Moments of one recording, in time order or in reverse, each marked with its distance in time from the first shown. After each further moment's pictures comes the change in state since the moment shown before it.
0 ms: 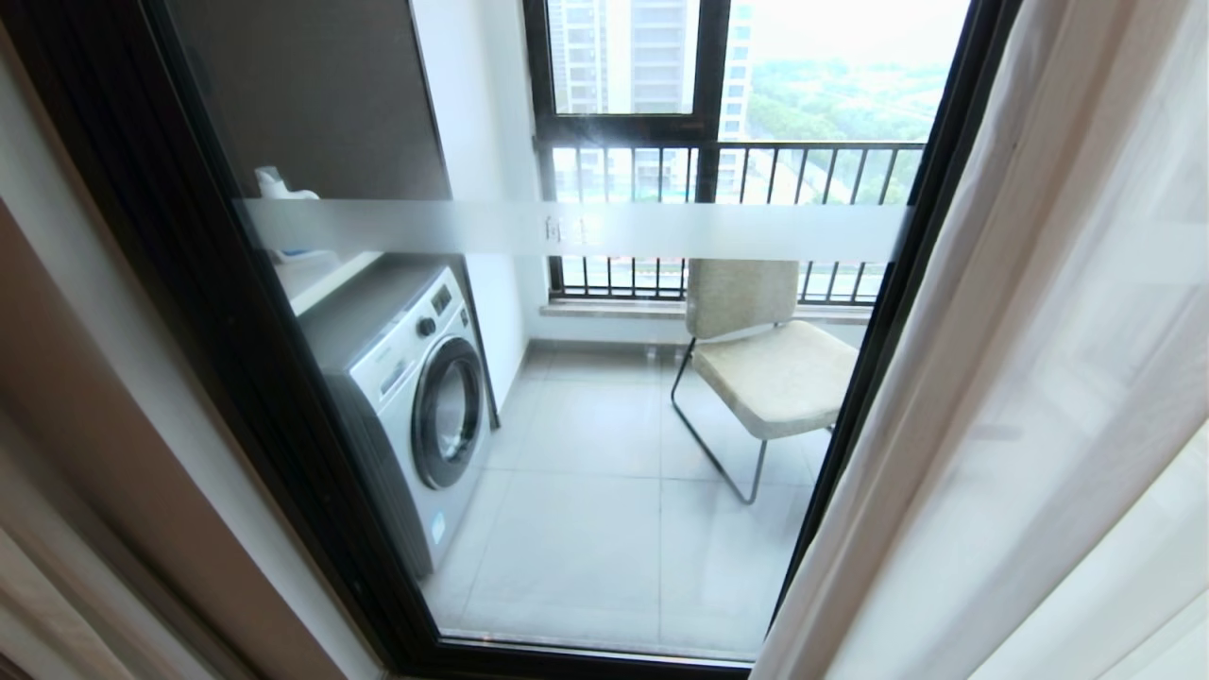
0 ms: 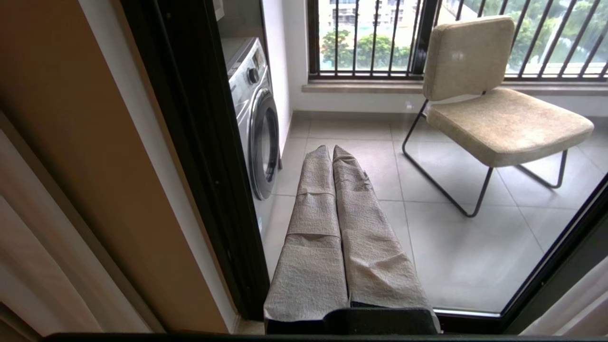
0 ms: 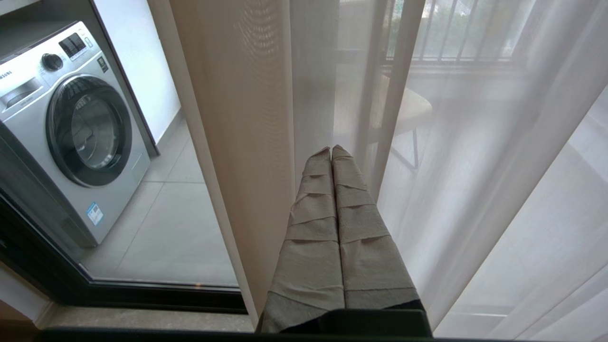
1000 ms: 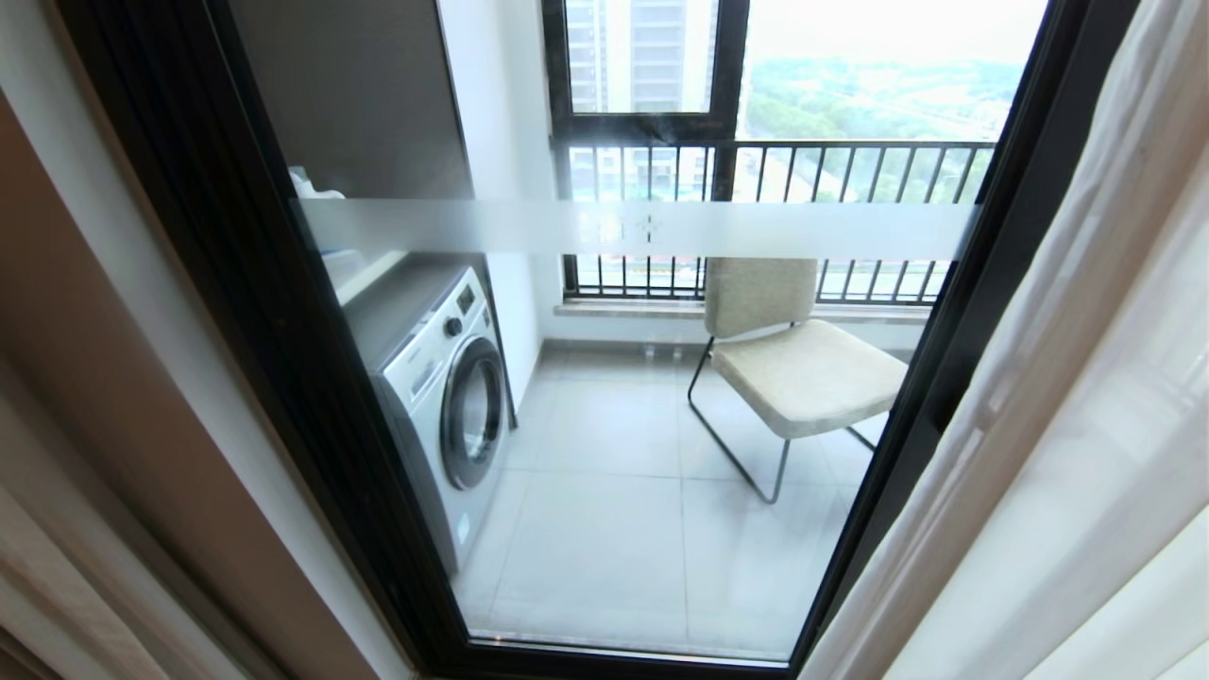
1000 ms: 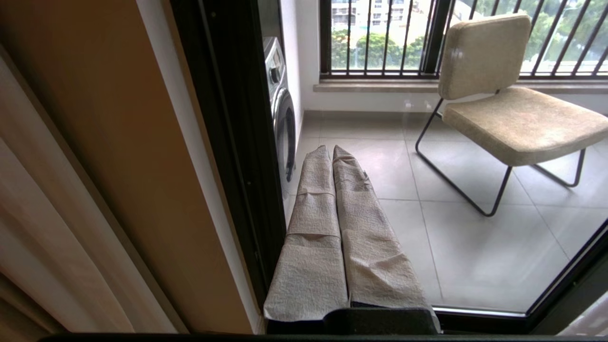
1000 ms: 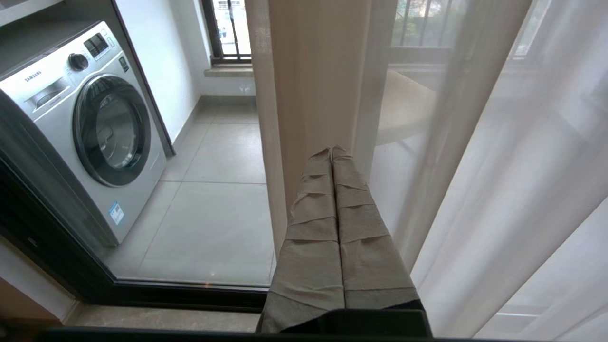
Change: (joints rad) left arm 0.000 0.000 0.000 0.000 0.000 0.002; right arm 0.000 0.000 0.000 0.000 0.000 0.000
